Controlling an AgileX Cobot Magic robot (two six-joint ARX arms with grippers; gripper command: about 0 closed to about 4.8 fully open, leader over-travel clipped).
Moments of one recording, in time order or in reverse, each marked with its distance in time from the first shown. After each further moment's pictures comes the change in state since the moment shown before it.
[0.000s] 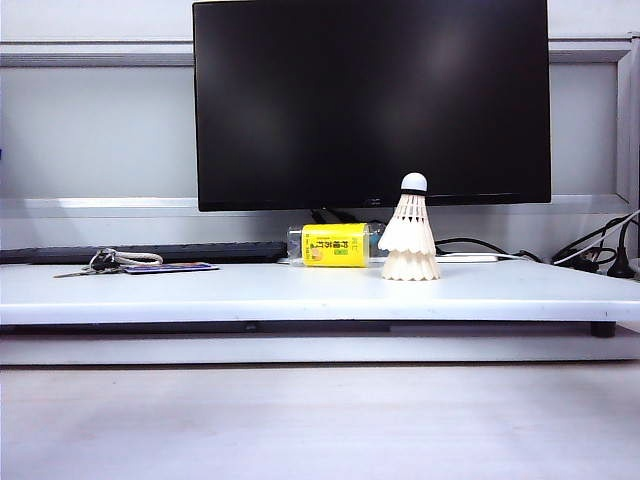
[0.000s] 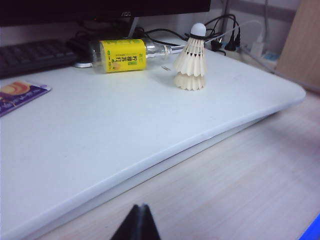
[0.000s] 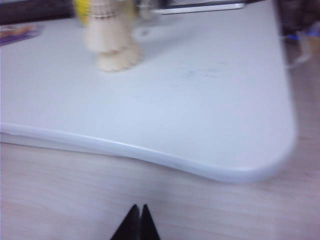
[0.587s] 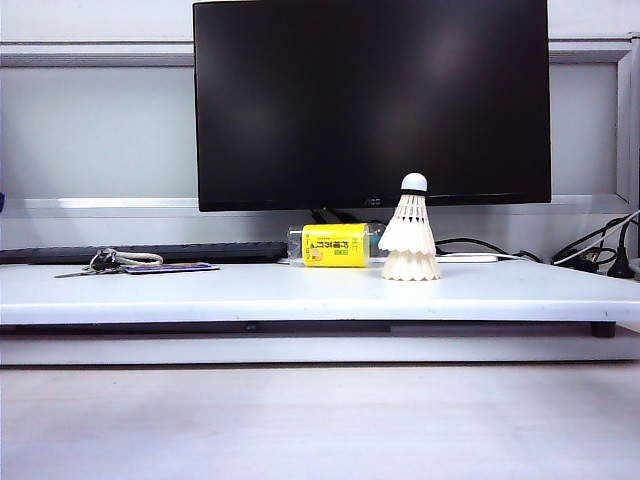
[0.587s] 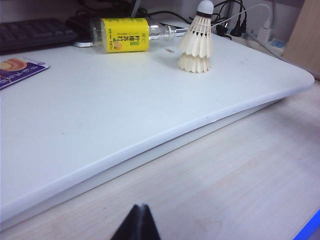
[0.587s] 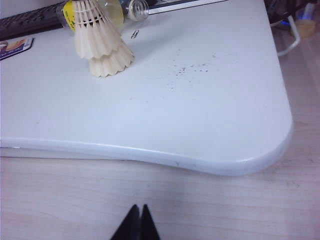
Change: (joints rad) left arm 0.000 0.000 -0.060 0.021 -0.007 -0.019; right arm 0.000 0.000 0.000 0.000 0.010 0.101
